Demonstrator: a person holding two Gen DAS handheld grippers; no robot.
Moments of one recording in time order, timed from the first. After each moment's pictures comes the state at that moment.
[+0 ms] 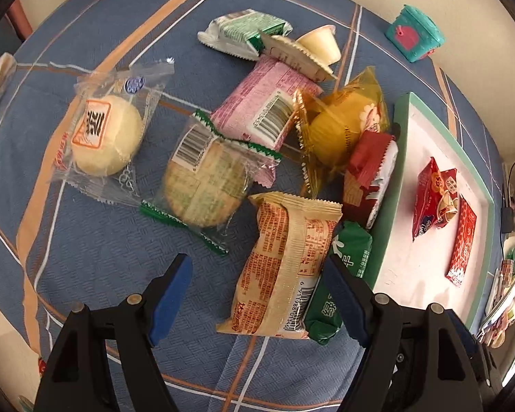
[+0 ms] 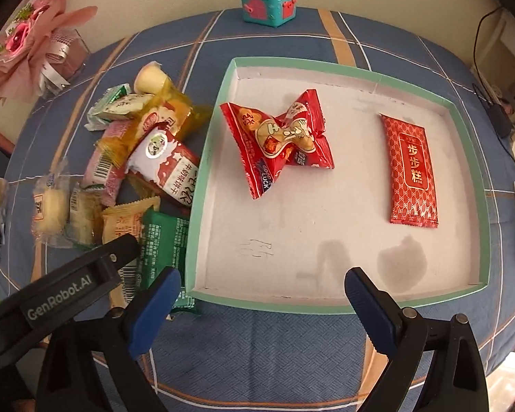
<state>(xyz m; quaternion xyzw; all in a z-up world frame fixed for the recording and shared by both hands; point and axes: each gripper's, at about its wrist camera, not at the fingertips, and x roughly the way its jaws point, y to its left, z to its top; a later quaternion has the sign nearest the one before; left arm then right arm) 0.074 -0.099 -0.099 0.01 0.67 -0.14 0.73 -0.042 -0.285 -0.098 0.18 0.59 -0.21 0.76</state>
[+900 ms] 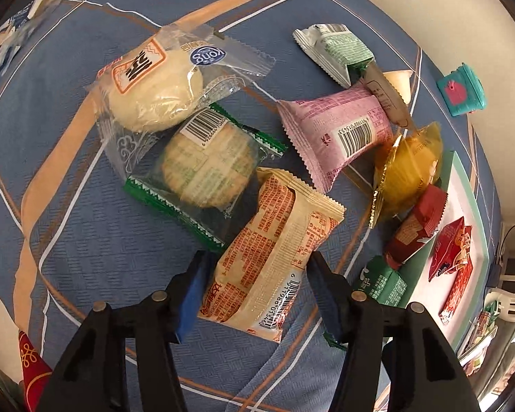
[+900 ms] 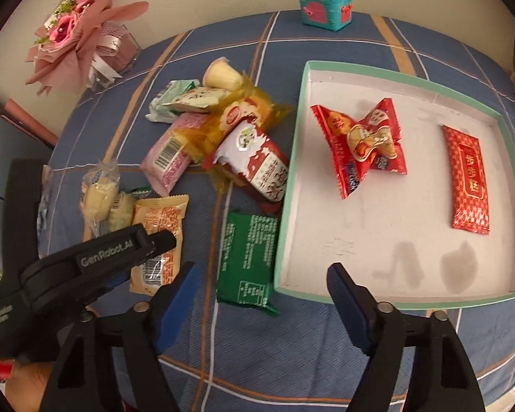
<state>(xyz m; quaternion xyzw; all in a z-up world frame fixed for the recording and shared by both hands) 0.073 -0.039 -0.129 -0.09 0.68 -0.08 0.72 -0.023 -0.231 -0.093 0.21 0.57 -0.12 0.78</state>
